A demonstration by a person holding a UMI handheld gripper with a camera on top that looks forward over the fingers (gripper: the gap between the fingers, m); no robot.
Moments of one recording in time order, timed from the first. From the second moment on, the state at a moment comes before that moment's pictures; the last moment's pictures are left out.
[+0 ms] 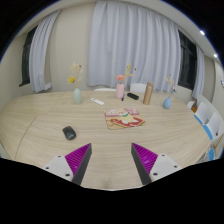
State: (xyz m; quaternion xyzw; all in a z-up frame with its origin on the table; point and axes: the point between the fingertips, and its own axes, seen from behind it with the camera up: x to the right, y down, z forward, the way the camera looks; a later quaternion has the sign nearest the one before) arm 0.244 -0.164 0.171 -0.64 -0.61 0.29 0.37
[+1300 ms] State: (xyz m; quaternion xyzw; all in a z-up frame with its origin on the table) arm 0.052 -0.358 -0.004 -0.59 -0.69 0.30 0.29
